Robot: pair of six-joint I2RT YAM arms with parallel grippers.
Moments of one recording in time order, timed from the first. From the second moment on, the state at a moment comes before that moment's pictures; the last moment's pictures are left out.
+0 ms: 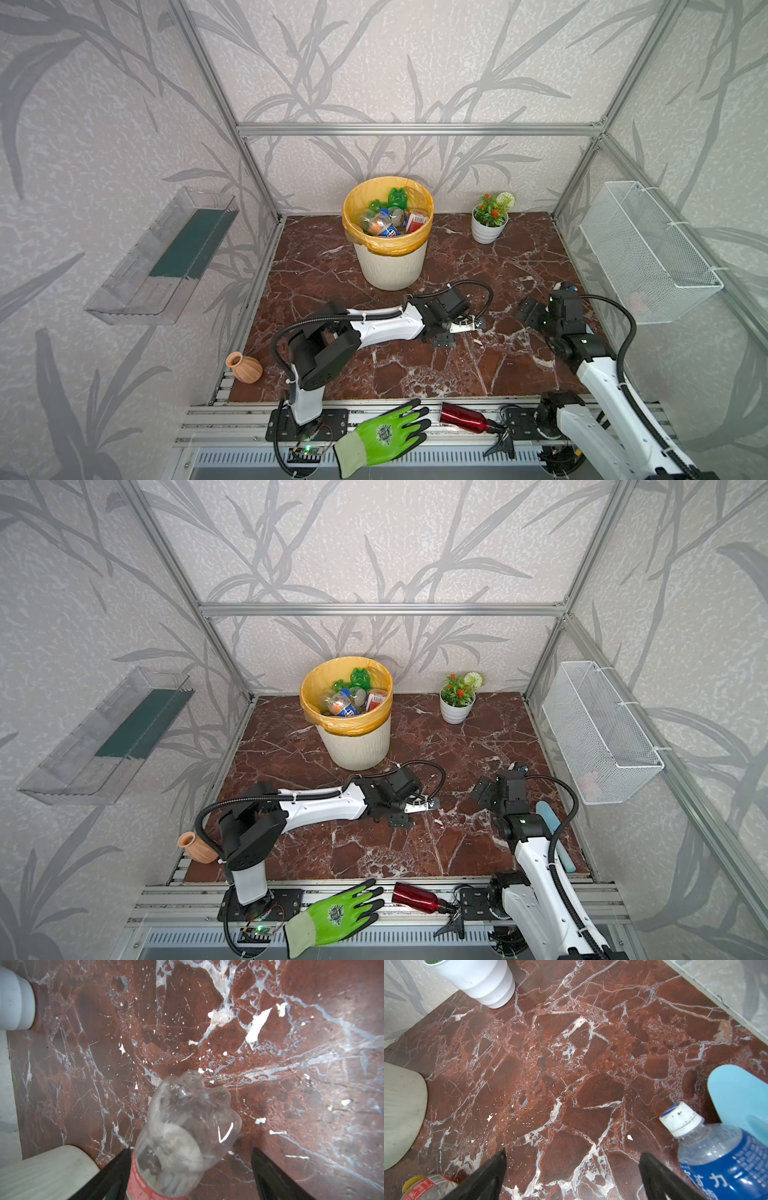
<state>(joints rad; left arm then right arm) -1.03 1.89 1.24 -0.37 -0.13 0.70 0.04 0.79 0.51 -0.50 0.14 0.55</state>
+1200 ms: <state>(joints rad) -1.01 1.33 1.19 -0.20 -0.09 0.30 0.02 0.84 0.43 -0.24 -0.17 0.54</state>
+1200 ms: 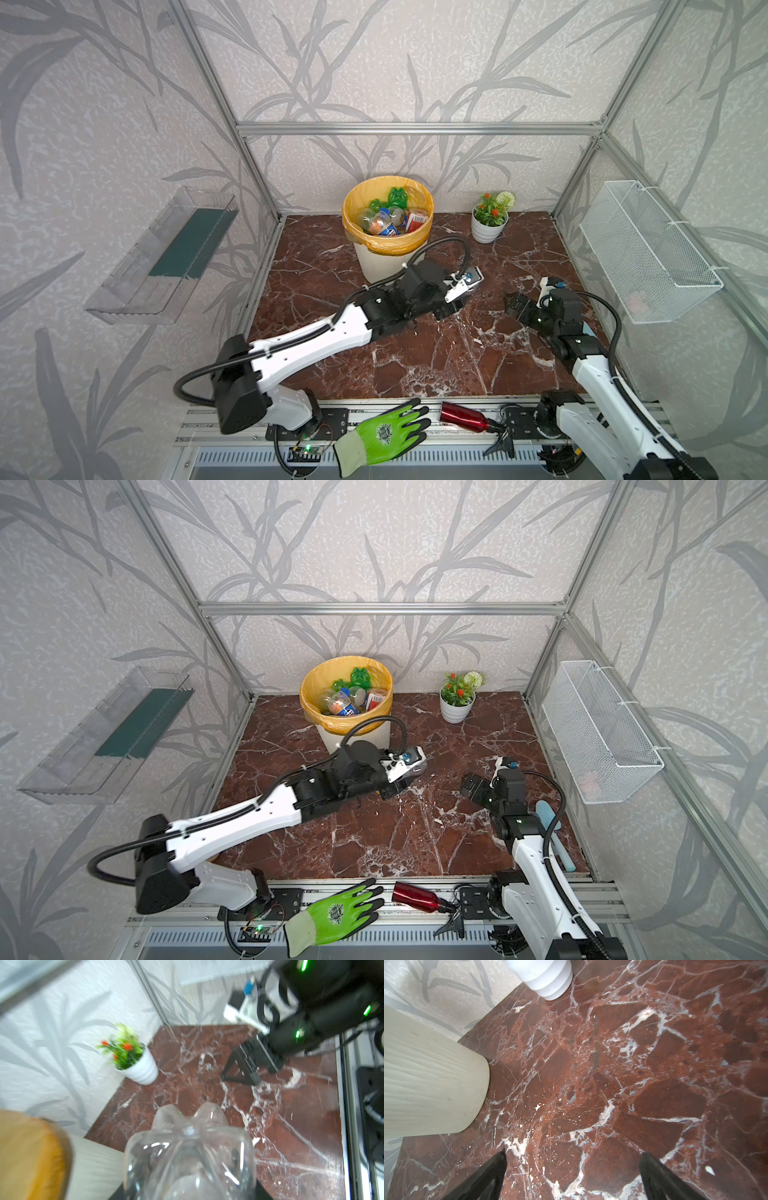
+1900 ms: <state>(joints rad) -0.87 0.89 1.09 0.23 -0.30 0.35 0.05 0.97 0.41 -0.05 -0.24 0.57</state>
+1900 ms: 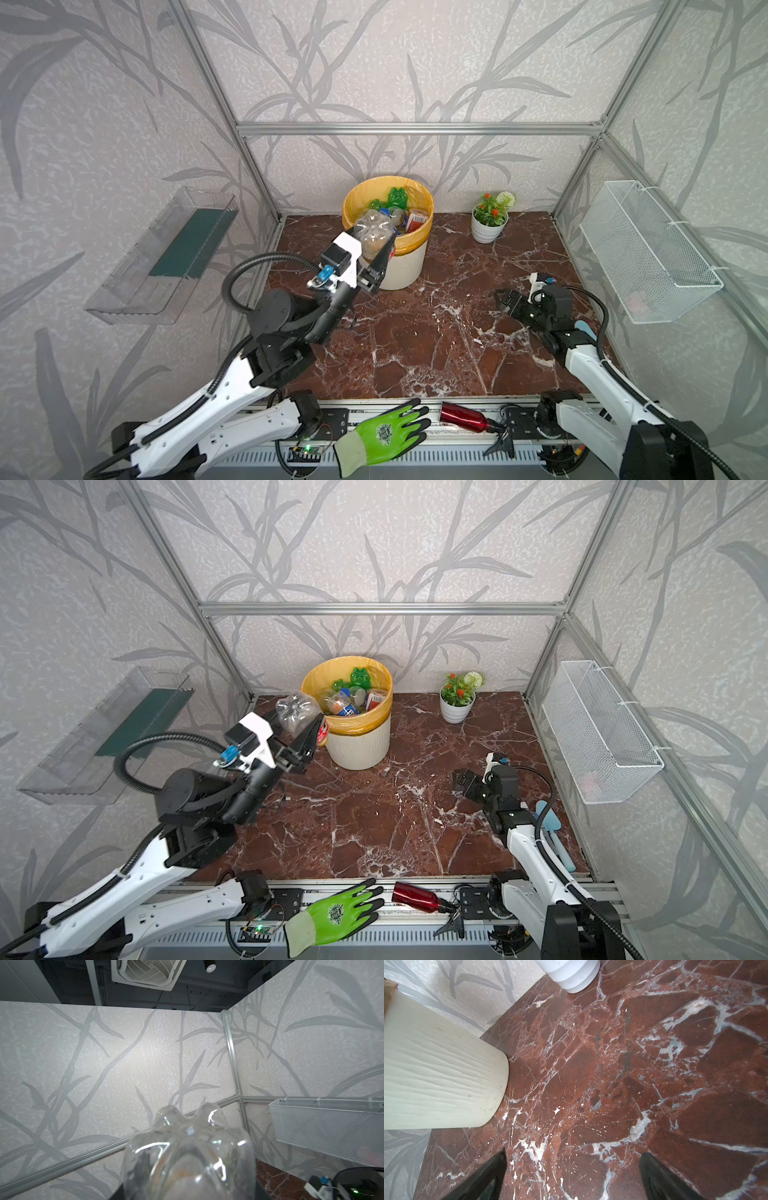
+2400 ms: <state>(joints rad) -0.48 1.32 1.38 -0.11 -0.12 0.01 0.06 0.82 0.43 -0.18 -0.18 0.54</state>
